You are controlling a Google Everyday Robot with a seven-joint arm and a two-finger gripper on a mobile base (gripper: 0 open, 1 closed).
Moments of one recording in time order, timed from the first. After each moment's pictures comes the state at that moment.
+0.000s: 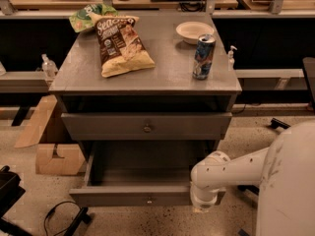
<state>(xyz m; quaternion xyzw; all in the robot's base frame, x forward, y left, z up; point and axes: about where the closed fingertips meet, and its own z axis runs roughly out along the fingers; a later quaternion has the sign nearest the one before) 0.430 -0.159 0.401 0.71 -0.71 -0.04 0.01</state>
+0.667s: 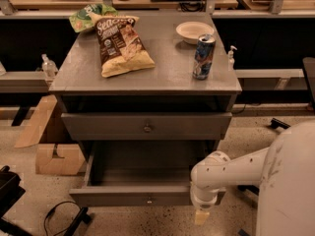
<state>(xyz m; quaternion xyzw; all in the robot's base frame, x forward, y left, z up) 0.430 -0.159 0.401 0.71 -0.71 -0.04 0.01</state>
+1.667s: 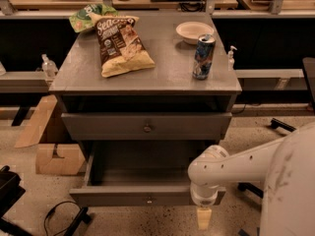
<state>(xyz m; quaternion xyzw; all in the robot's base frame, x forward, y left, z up) 0.438 -0.161 0.432 0.71 -0.71 -0.01 0.02</state>
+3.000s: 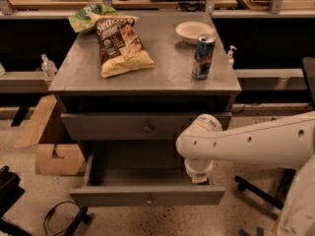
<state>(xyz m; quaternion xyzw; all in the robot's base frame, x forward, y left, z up) 0.493 -0.154 0.534 0.72 -0.69 0.08 0.01</state>
